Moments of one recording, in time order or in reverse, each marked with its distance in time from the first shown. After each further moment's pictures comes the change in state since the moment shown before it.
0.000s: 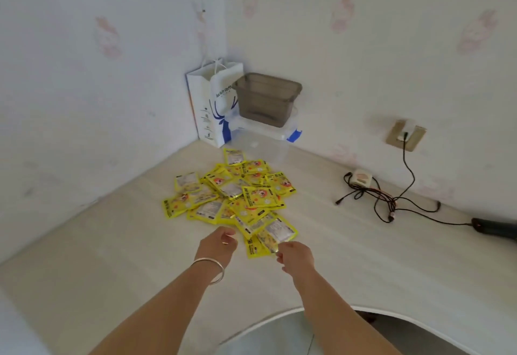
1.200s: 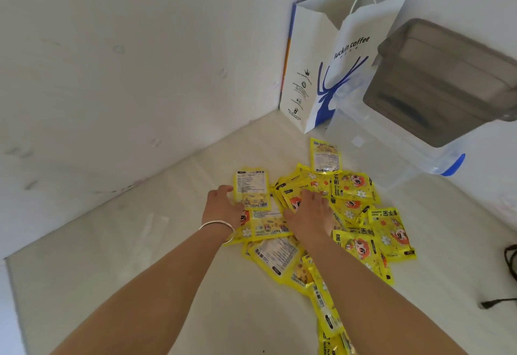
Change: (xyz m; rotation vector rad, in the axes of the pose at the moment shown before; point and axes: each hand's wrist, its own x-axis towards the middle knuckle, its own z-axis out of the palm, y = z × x) left_hand 0.262 -0.074 -0.104 0.015 0.231 -0.355; right_hand 0.180 -0.176 0.215 -1.142 -0.057 -0.522
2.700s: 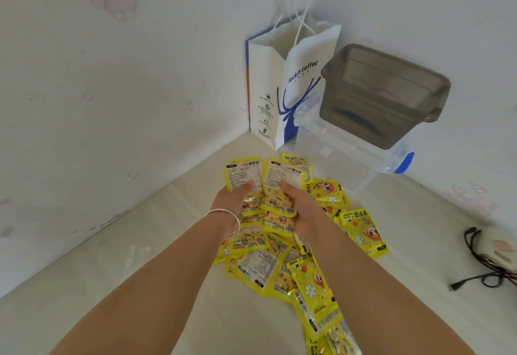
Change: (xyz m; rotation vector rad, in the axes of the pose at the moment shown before) left_hand -0.031 0.098 -0.010 -0.612 -0.191 -0.096; right_hand 0.000 0.013 -0.066 1.671 -0.452 0.237
